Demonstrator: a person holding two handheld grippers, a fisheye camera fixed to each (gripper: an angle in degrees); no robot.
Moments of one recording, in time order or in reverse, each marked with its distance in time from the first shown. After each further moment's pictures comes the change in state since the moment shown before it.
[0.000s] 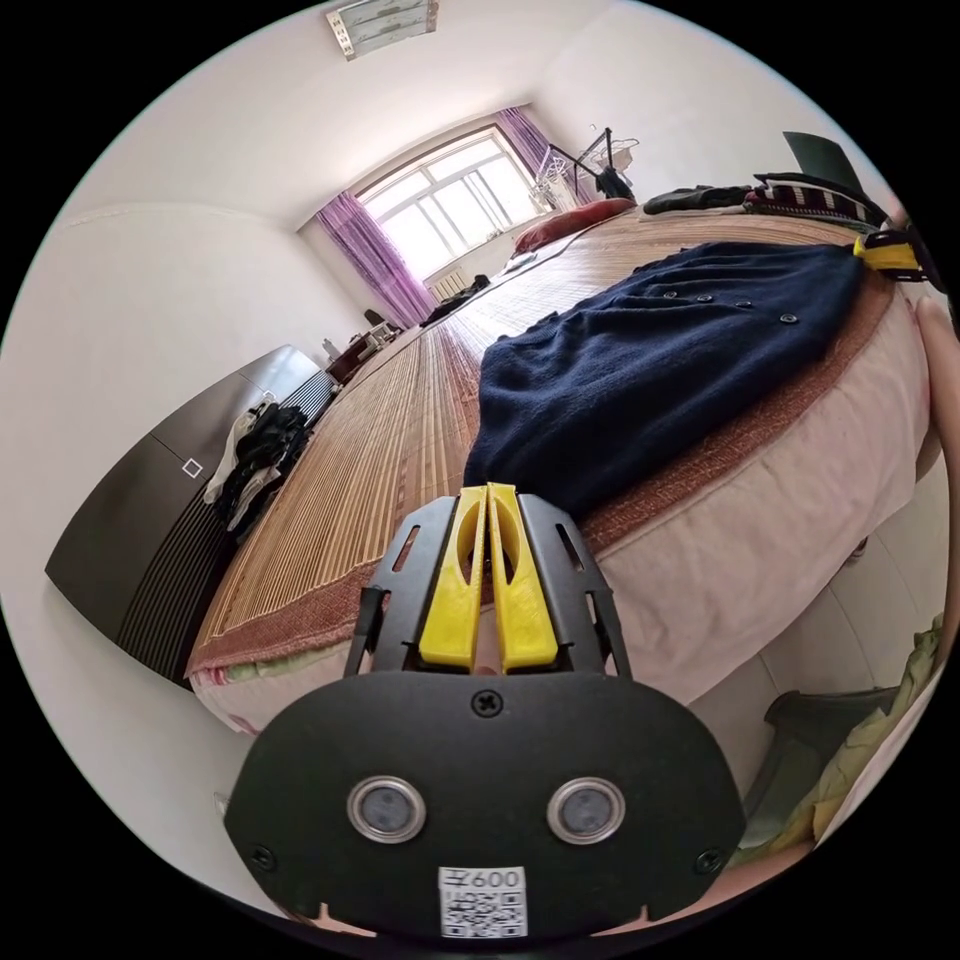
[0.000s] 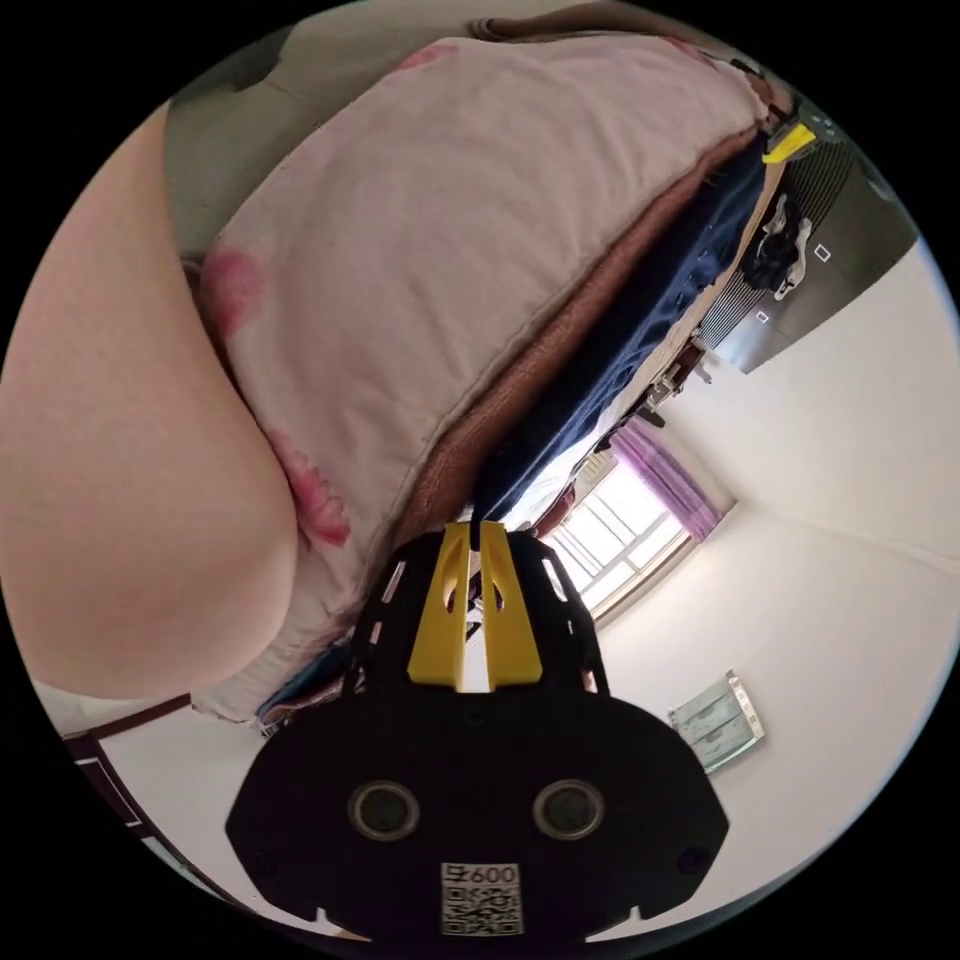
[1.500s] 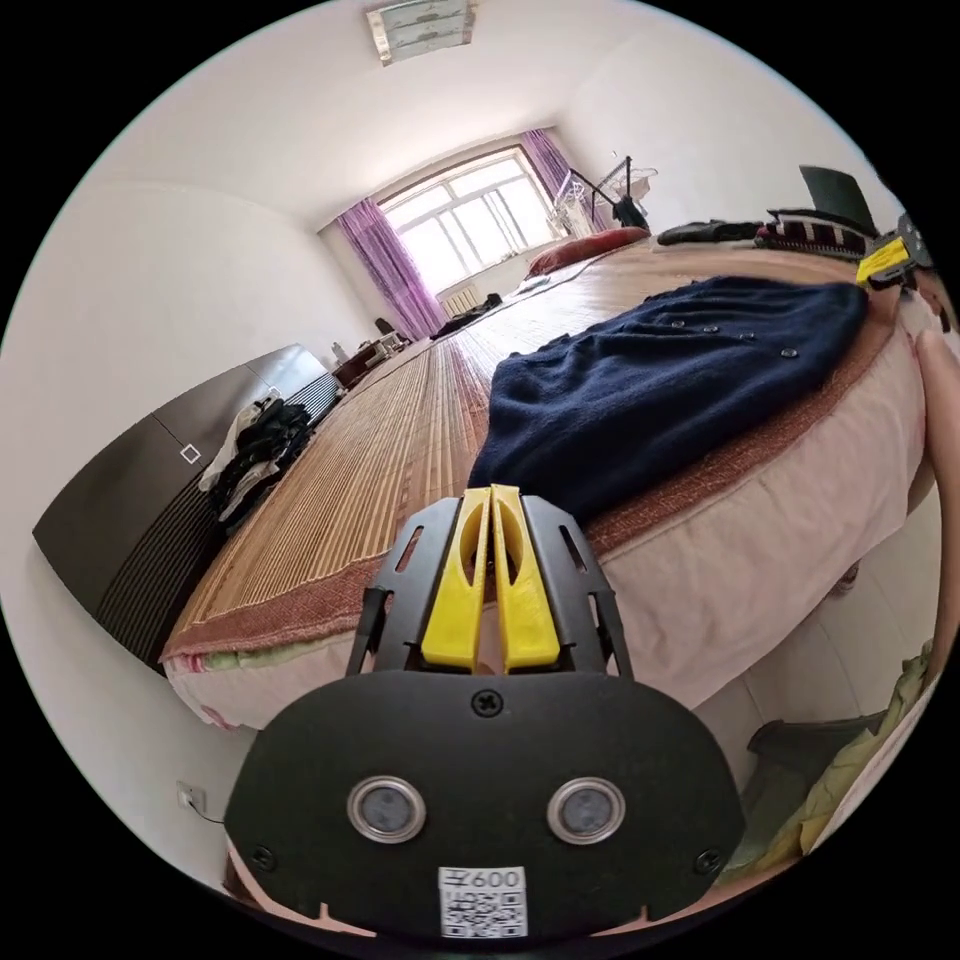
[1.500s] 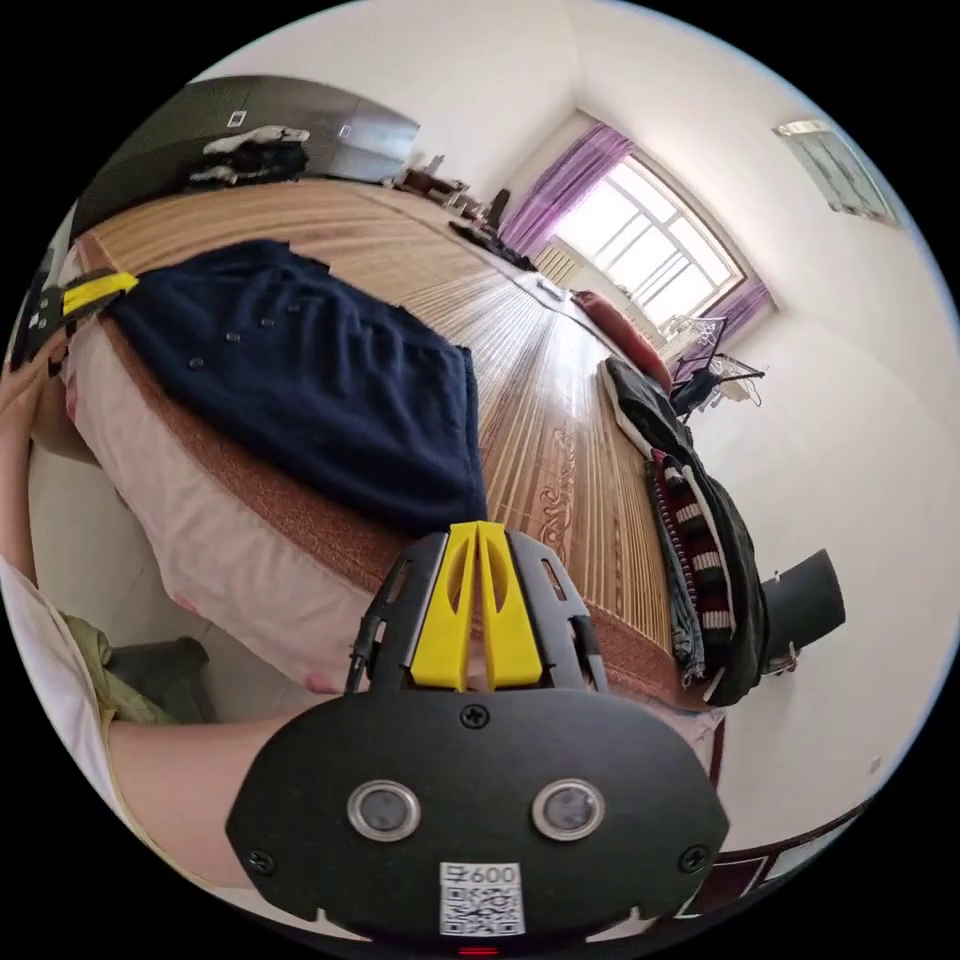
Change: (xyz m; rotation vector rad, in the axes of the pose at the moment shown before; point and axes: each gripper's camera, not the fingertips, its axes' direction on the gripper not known) left arm 0.052 0.069 0.006 0.086 0.054 -0.124; right arm -0.022 0.212 0.105 0.031 -0.555 1.523
